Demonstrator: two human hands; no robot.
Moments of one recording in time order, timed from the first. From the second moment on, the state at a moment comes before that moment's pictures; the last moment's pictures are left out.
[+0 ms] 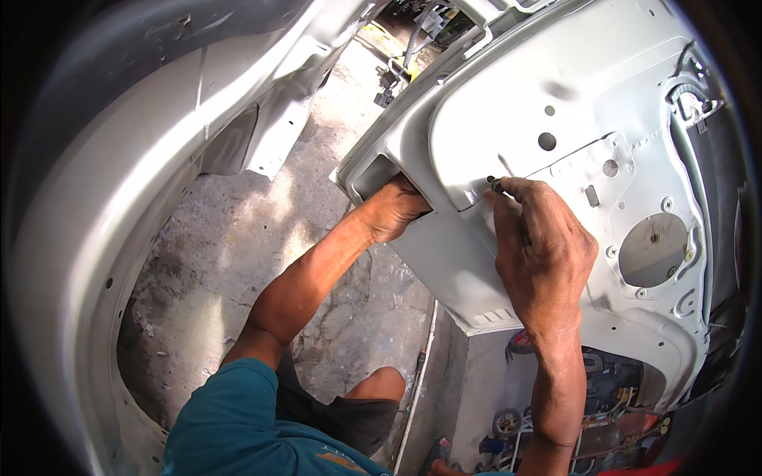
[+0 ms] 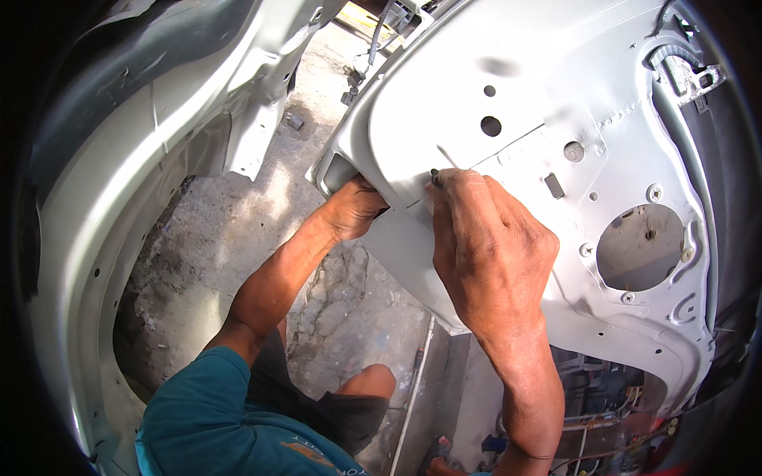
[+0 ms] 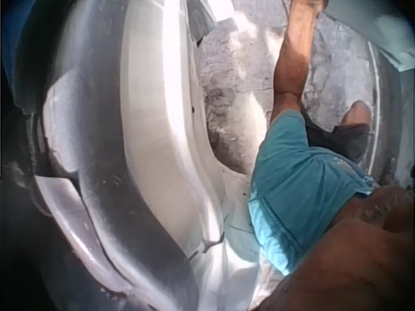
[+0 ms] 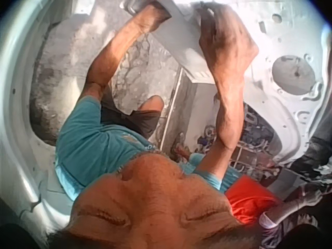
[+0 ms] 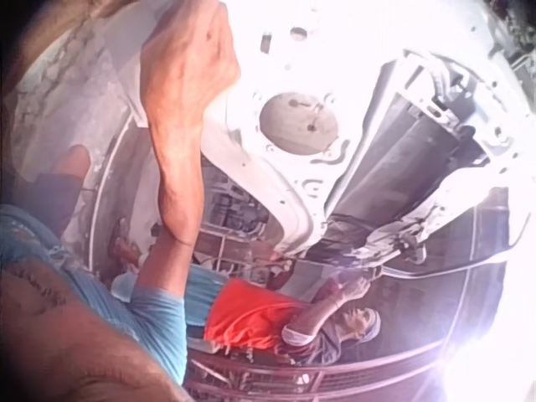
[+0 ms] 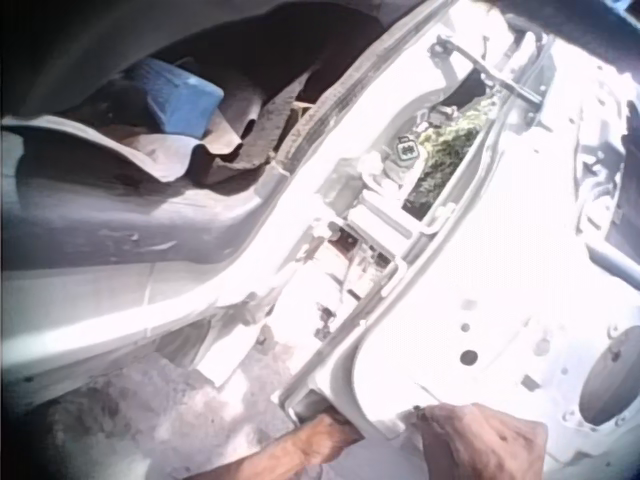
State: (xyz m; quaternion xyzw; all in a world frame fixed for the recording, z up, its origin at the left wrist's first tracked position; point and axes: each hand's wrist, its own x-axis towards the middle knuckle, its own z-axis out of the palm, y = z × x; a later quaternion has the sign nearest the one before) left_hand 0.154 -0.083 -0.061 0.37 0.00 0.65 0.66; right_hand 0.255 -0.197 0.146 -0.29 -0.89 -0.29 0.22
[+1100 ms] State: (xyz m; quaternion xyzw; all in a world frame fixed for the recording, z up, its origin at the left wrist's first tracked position) left_hand 0.150 -0.086 -0.056 0.40 0.03 0.65 0.65; right_hand 0.251 -0.197 0.145 -0.29 -0.90 -0.27 0.20
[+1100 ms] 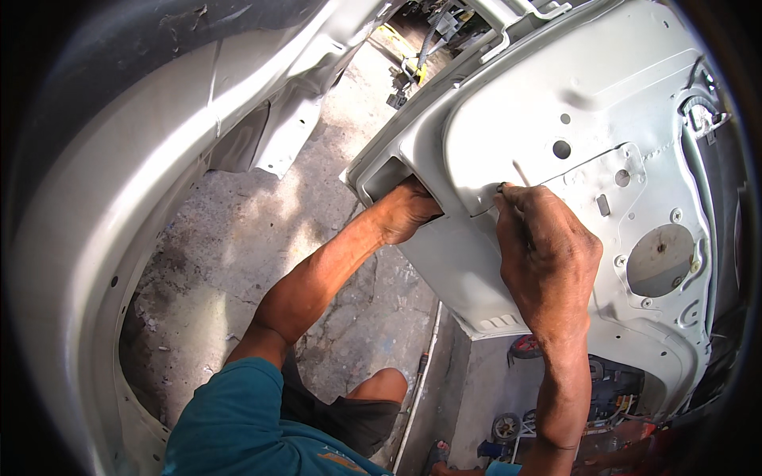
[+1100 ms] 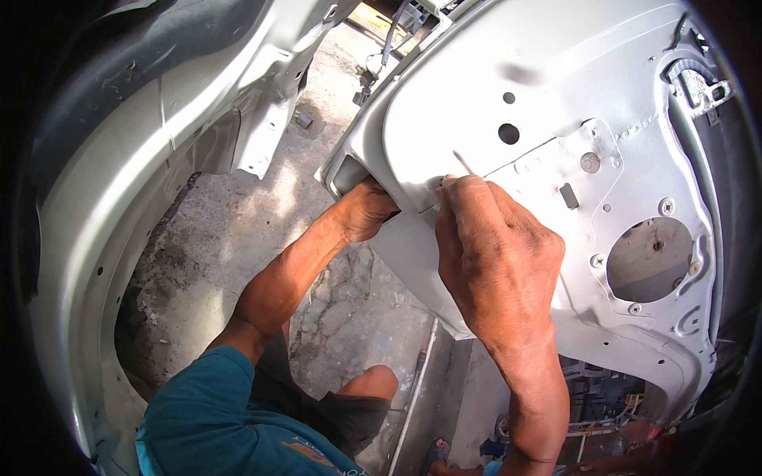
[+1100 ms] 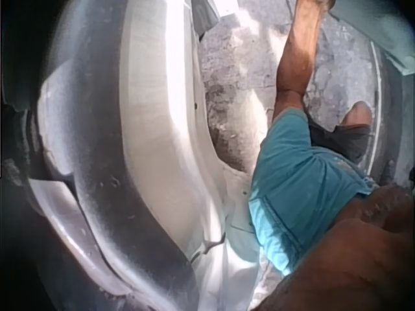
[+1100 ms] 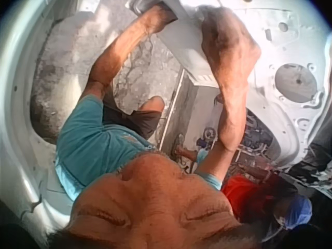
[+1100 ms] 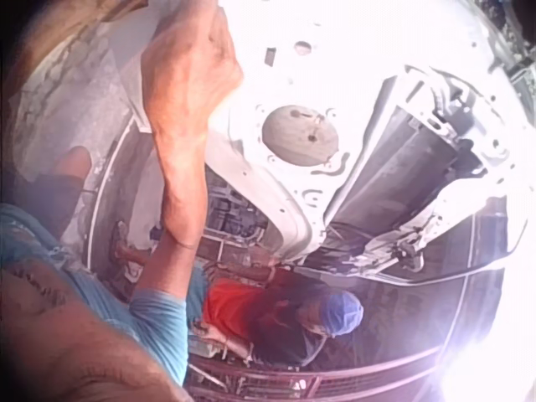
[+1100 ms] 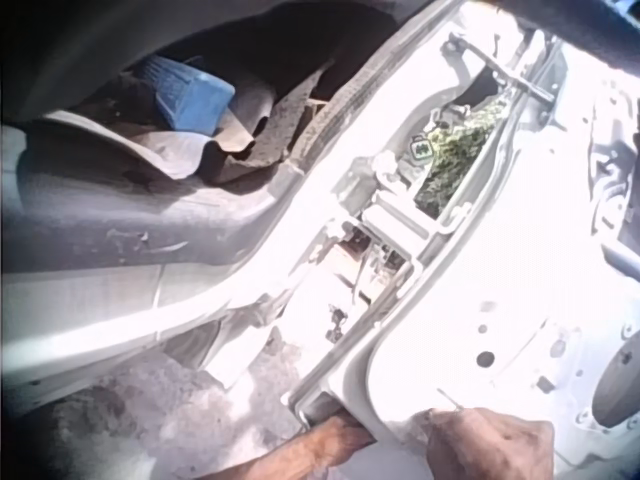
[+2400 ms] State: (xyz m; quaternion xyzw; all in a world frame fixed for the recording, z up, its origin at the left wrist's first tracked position) left_hand 0.149 -0.085 -0.057 0.39 0.00 0.65 0.66; right_hand 0.259 -0.186 0.138 -0.21 -0.89 -0.36 0.18
